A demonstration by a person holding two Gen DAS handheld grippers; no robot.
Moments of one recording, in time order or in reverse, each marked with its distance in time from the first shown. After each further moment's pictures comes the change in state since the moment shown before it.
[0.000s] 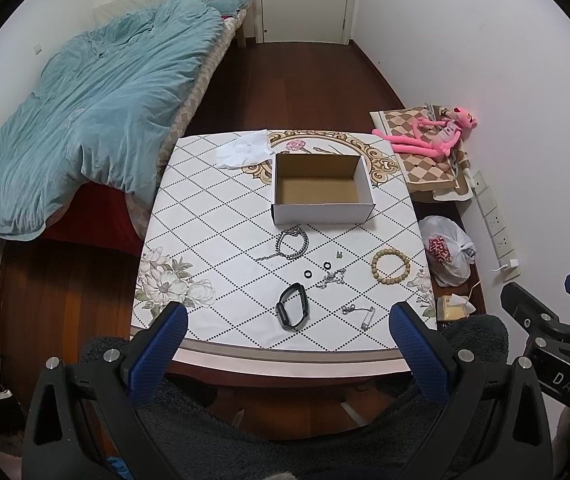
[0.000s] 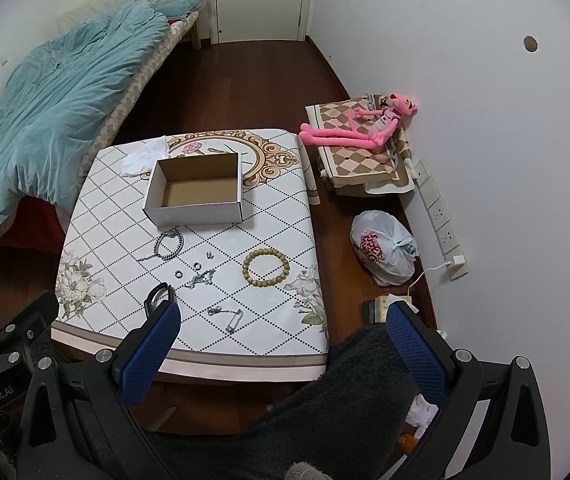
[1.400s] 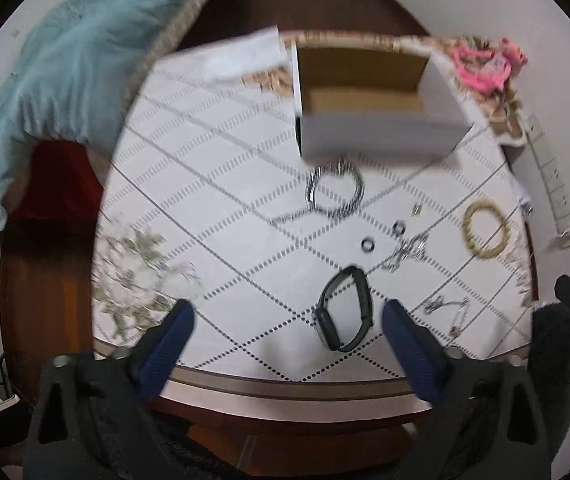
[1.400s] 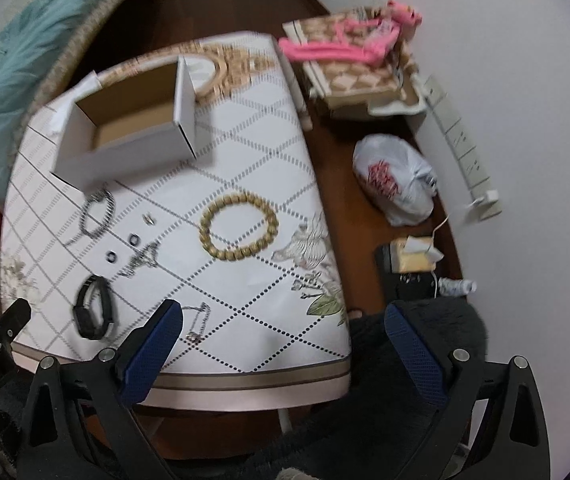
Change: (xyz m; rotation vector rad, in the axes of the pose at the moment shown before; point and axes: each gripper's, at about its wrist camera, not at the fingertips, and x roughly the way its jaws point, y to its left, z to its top) left arm 0.202 0.023 -0.014 0.039 0.244 0.063; right arm 0.197 -0.013 -0.013 0.106 0.264 -0.026
